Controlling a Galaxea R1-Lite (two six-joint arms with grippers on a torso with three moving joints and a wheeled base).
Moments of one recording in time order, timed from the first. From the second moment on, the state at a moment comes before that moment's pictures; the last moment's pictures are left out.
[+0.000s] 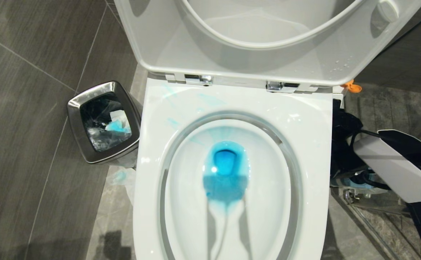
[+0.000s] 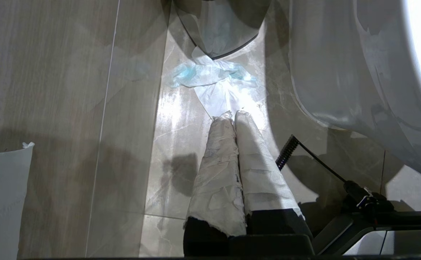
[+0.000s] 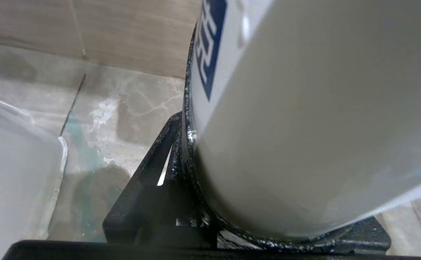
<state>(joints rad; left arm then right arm) 0.00 0.00 0.00 0.00 0.00 0.00 0.09 2.51 -1.54 -1.52 -0.31 -0.22</state>
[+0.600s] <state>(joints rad) 0.00 0.00 0.00 0.00 0.00 0.00 0.09 2.20 -1.16 -1.52 -0.29 -0.20</state>
